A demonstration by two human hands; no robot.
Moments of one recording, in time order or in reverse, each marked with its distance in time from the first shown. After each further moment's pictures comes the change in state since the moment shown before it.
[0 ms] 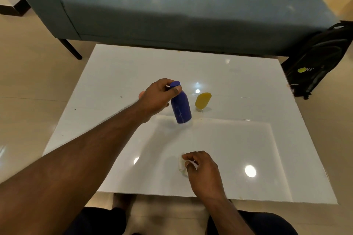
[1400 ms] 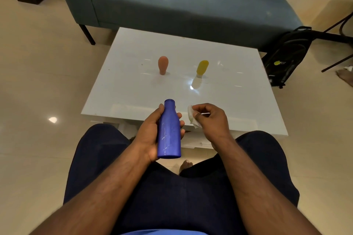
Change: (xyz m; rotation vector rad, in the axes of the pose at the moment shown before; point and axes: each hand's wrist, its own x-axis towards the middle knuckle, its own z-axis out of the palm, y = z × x) left_hand -0.346 -0.059 0.010 -1.109 -0.099 -0.428; right_hand -0.172 -0.074 -0.035 0.253 0.140 -0.077
